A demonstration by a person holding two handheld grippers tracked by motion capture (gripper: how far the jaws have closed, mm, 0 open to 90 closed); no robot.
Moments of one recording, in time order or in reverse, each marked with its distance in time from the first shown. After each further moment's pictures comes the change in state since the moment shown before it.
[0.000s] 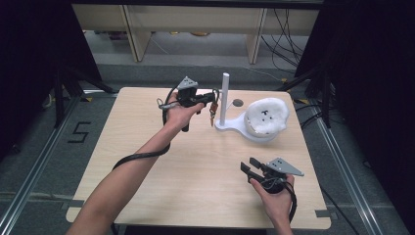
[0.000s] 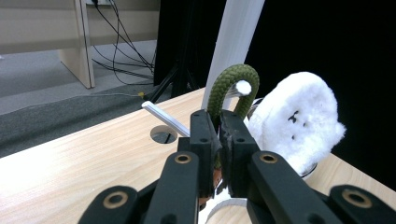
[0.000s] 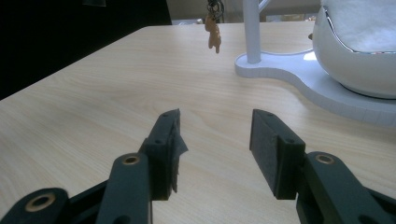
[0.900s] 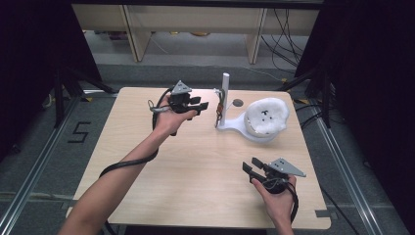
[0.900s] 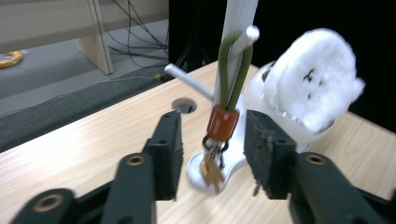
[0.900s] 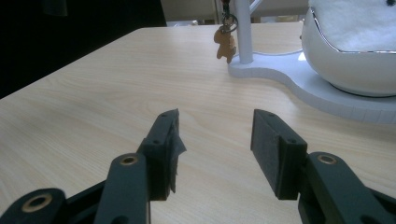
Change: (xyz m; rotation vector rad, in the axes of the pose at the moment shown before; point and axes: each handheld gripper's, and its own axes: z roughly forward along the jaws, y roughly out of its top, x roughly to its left) left arm 0.002 -0.008 -0.033 0.103 0.070 0.108; right arm -0.006 -0.001 -0.001 -0.031 -0.013 -0.032
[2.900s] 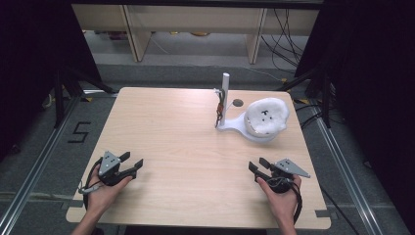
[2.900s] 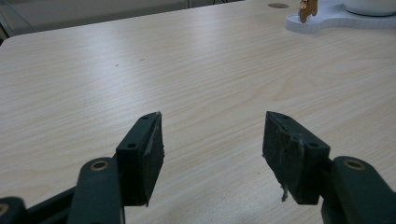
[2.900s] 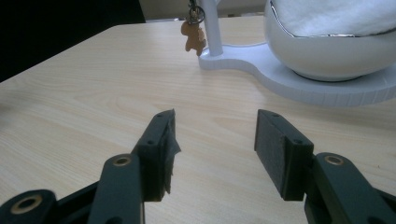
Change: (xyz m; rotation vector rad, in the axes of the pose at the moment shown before) left arm 0.026 -0.216 -0.172 -0.043 0.306 -0.063; right arm -0.020 -0.008 -0.001 0.003 -0.068 0.018
